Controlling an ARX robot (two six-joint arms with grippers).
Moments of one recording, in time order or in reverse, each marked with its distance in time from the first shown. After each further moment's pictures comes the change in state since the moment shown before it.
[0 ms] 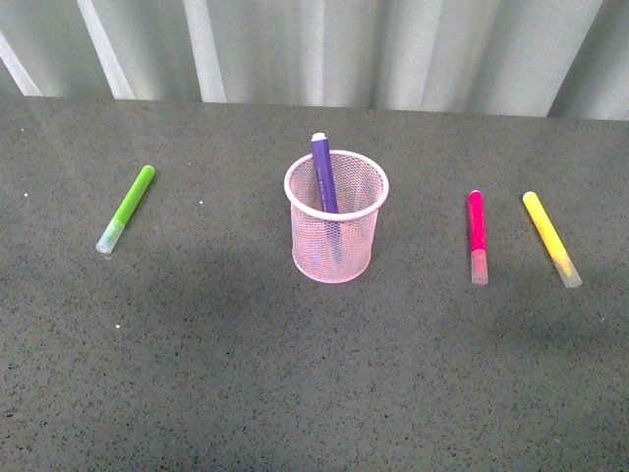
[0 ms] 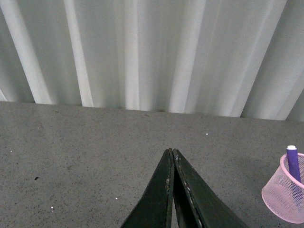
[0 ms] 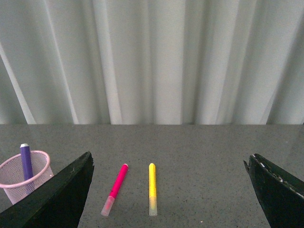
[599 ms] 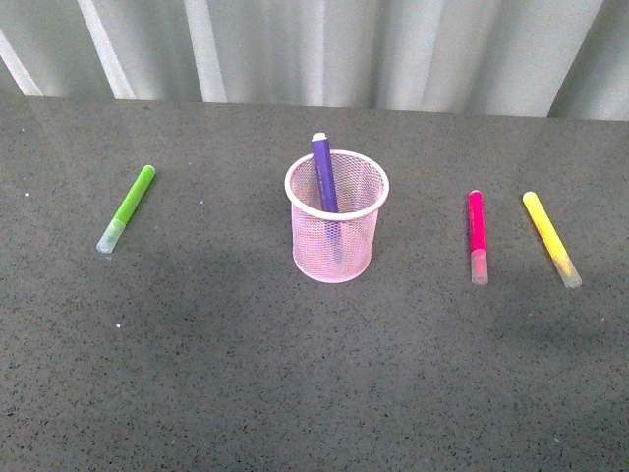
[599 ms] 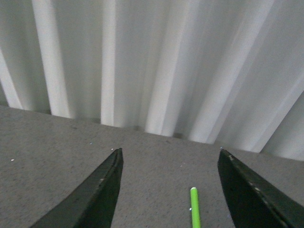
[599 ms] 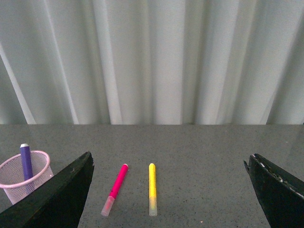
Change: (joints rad) left arm 0.305 0.446 0.253 0.192 0.290 -0.043; right arm 0.000 0.000 0.000 0.000 0.000 0.000
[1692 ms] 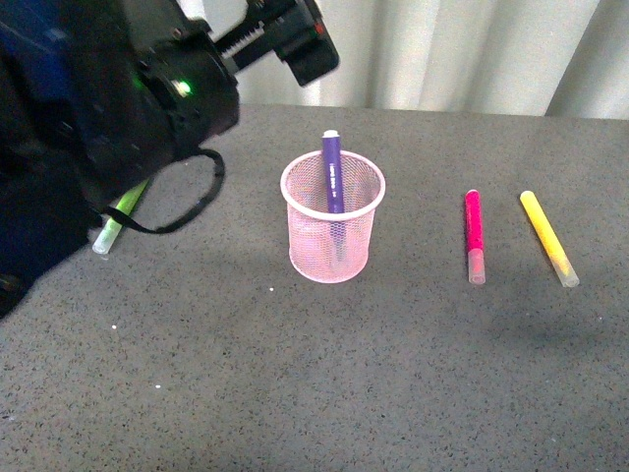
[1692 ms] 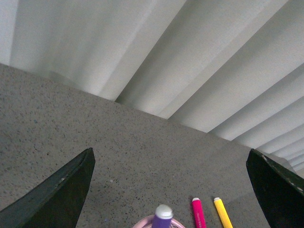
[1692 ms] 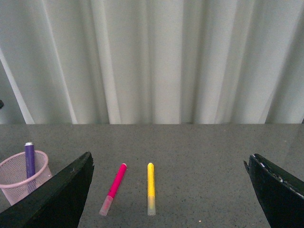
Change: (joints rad) left arm -0.816 0.964 0.477 0.436 -0.465 -0.522; right arm 0.000 0.000 0.000 0.000 0.000 0.000
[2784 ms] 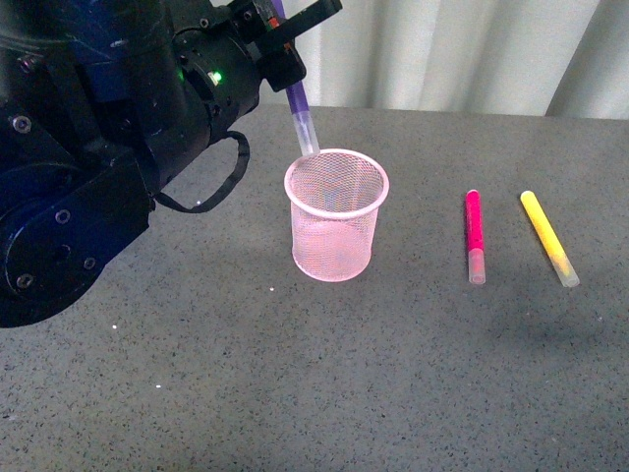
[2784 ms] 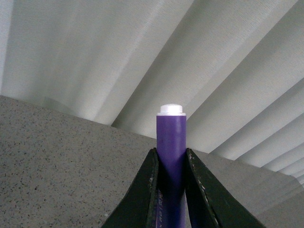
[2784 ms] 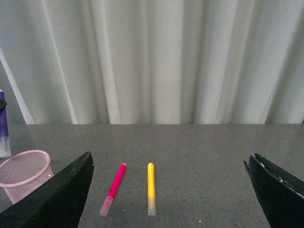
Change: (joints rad) left arm -0.034 0.123 0.098 0.109 -0.077 0.033; right arm 0.000 0.000 0.000 0.000 0.000 0.000
